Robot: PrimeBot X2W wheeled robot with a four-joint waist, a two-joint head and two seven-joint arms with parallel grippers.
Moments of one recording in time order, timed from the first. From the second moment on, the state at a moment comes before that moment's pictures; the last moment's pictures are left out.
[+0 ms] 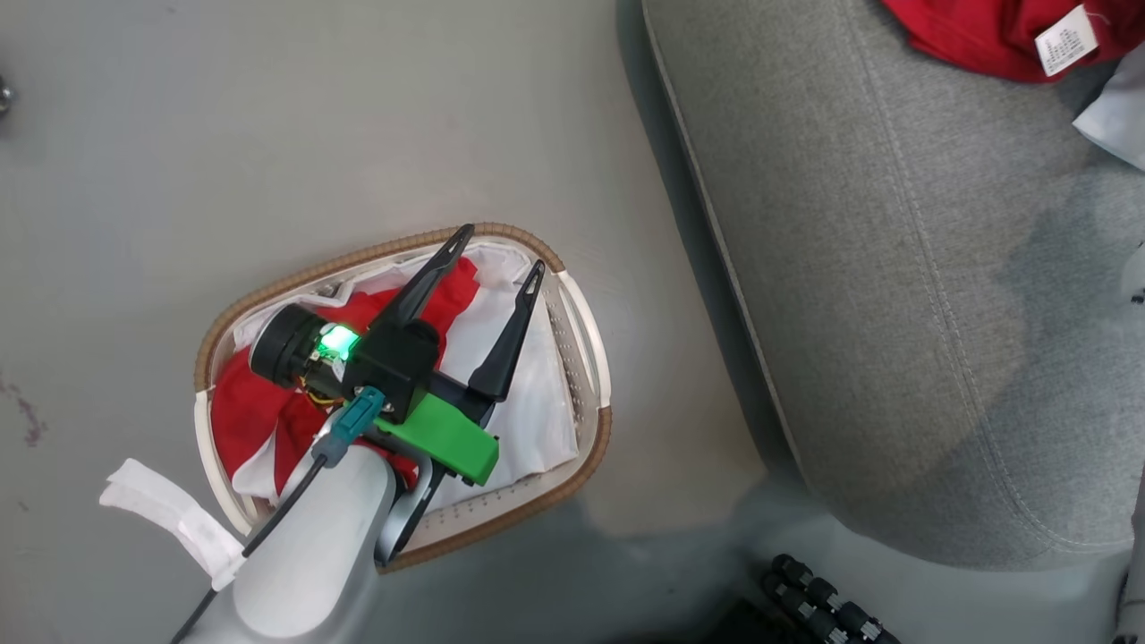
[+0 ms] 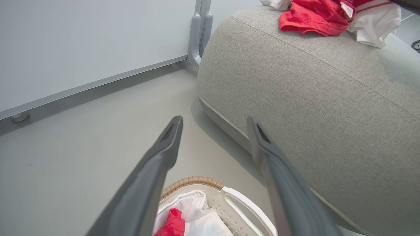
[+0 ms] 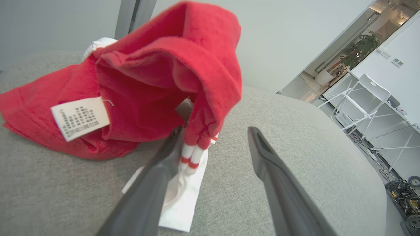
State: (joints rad) left arm -0.50 0.19 -0.56 0.30 -0.25 -0.13 -0.26; right arm -0.63 -0.14 -0.52 0.35 -0.28 0.13 -0.26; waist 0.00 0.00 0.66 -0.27
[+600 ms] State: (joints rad) left arm -0.39 0.14 -0.47 0.29 -0.30 -0.13 -0.26; right arm -0.48 -0.12 -0.42 0.21 -0.27 0.13 -0.26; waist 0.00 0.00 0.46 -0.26
